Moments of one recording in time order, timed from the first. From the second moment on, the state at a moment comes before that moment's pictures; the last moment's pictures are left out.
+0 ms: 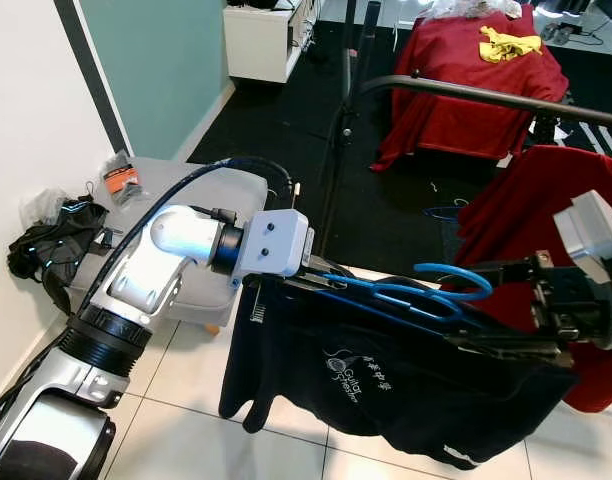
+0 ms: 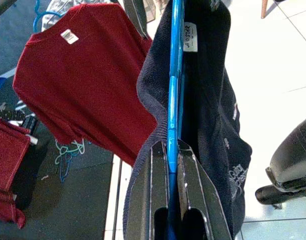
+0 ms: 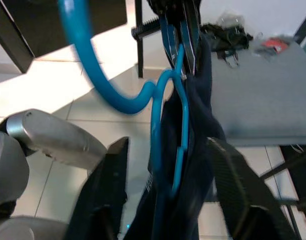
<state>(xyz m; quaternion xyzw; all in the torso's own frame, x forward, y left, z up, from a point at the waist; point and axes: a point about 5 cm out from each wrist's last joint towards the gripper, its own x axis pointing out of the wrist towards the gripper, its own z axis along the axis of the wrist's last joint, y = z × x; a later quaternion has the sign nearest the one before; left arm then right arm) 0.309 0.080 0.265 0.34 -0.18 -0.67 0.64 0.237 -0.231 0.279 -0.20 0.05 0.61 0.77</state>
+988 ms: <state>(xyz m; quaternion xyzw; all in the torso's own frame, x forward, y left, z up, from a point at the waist) 0.307 0.079 0.267 0.30 -0.17 -0.68 0.65 0.254 -0.212 0.259 -0.23 0.07 0.60 0.77</state>
